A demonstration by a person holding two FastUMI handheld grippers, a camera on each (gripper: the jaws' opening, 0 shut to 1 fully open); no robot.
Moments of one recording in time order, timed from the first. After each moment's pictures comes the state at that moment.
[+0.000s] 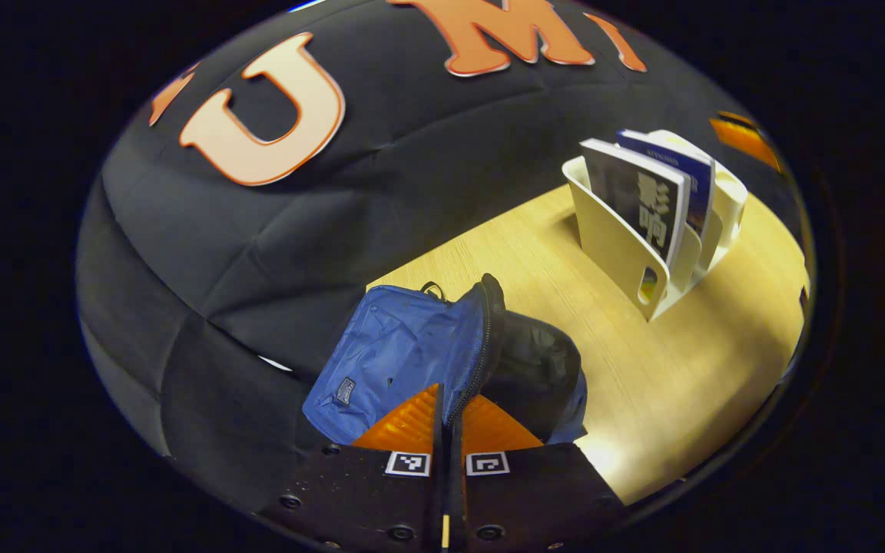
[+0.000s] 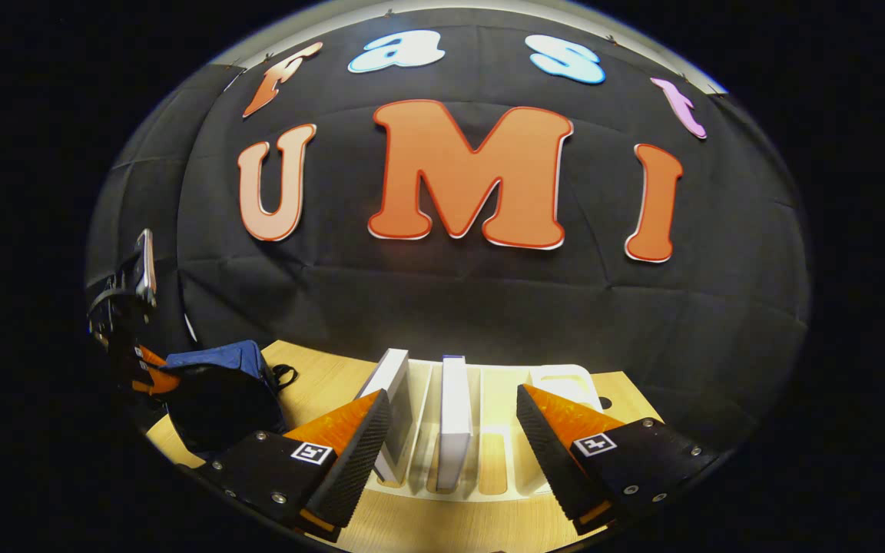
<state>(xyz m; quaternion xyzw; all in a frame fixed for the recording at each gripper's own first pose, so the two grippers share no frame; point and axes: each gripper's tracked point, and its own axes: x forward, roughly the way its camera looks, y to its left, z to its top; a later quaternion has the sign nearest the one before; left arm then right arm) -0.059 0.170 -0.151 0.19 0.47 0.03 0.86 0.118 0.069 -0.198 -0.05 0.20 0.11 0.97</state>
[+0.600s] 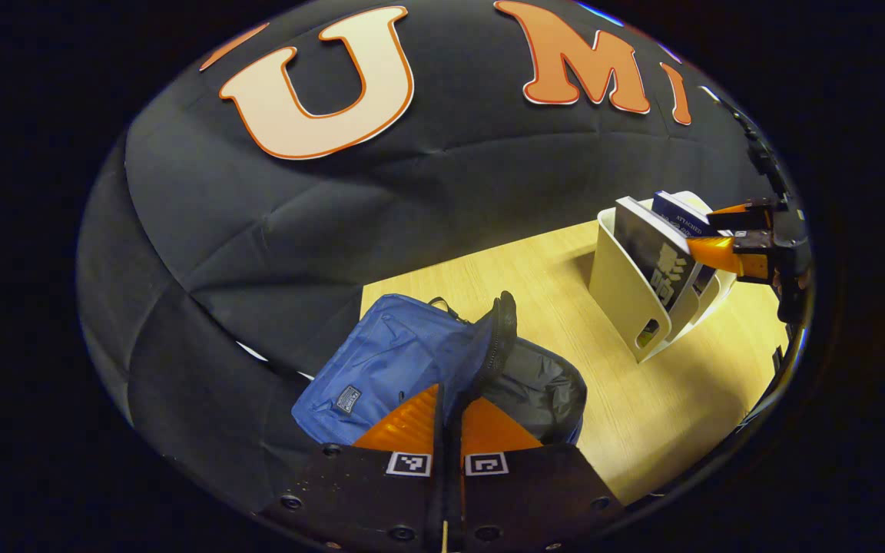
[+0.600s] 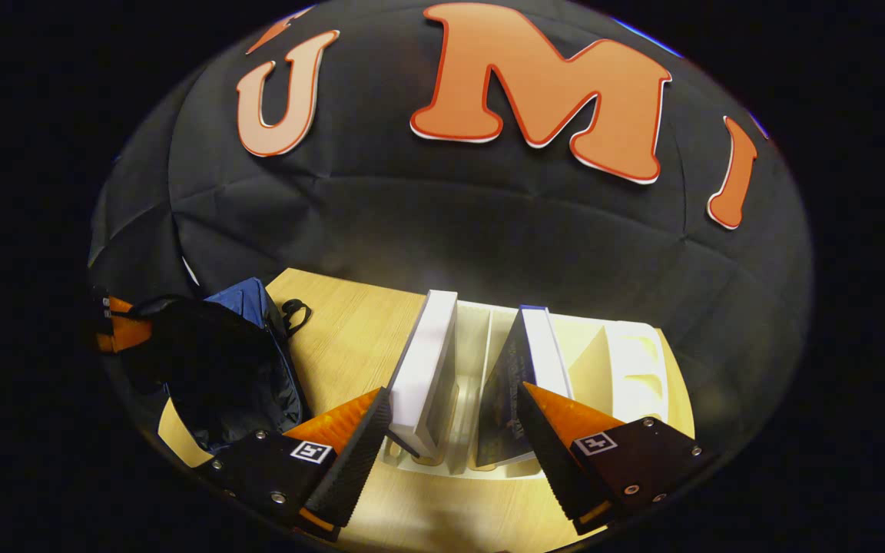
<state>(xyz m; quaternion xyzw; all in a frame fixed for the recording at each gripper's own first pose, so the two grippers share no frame) -0.033 0.212 -0.129 0.11 0.46 0.02 0.88 0.149 0.146 -0.273 -0.07 0.39 0.13 0.91</state>
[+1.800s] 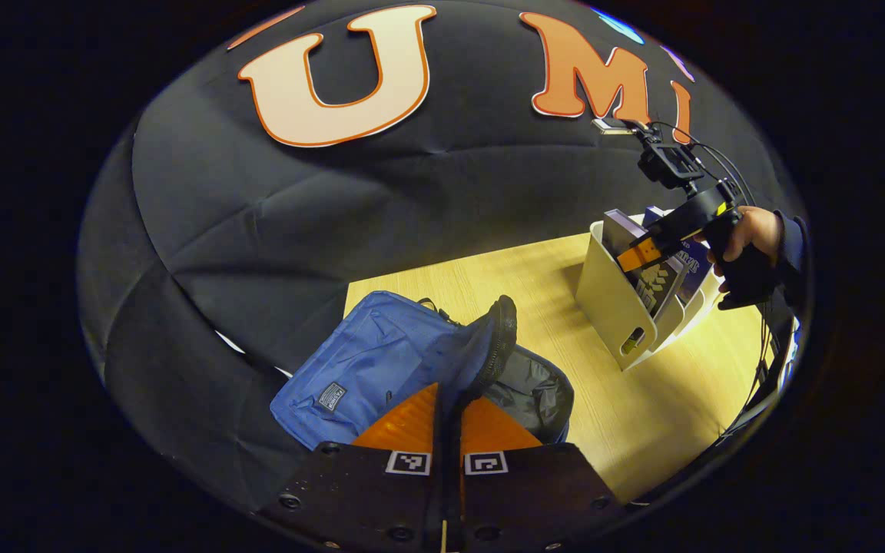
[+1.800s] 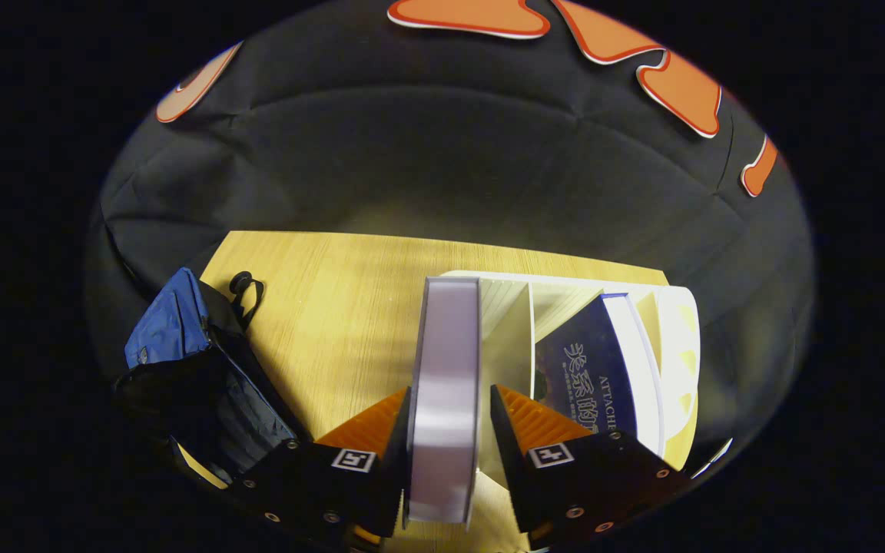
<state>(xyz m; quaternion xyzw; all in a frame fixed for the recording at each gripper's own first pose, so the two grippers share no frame) -0.041 0.219 -0.134 0.07 0.45 0.00 0.89 0.196 0.169 -0.345 -0.10 0.54 0.03 0.84</state>
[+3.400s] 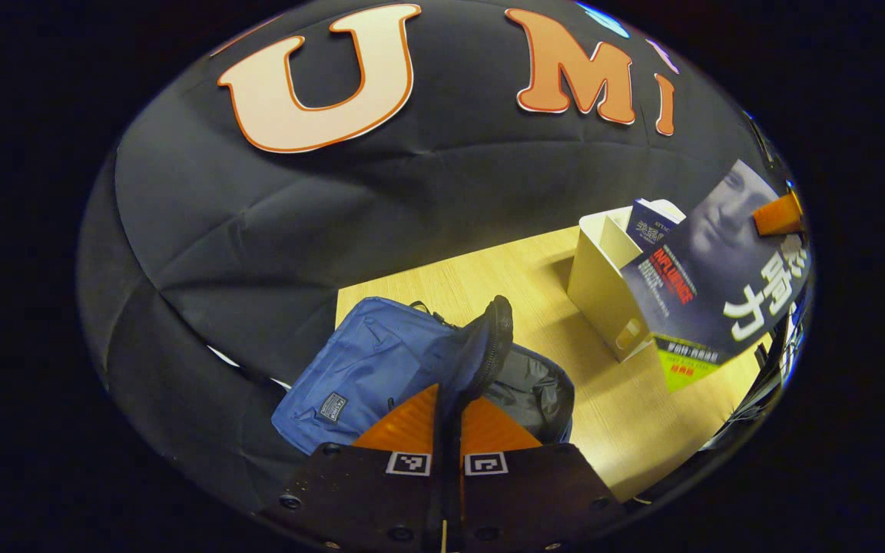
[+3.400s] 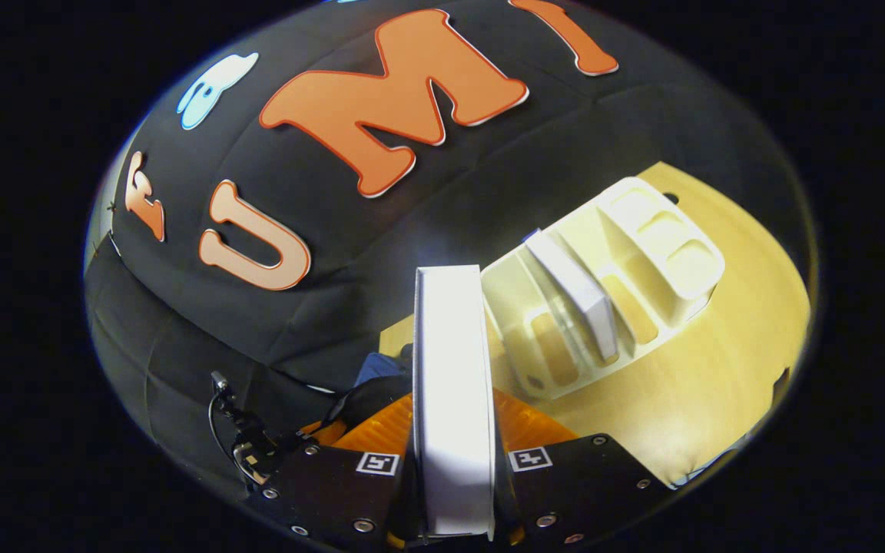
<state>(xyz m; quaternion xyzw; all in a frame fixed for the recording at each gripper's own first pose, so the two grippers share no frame) -0.029 0.222 -0.134 0.09 0.46 -0.04 0.88 0.044 0.169 -0.160 0.33 0.45 0.11 0.82</state>
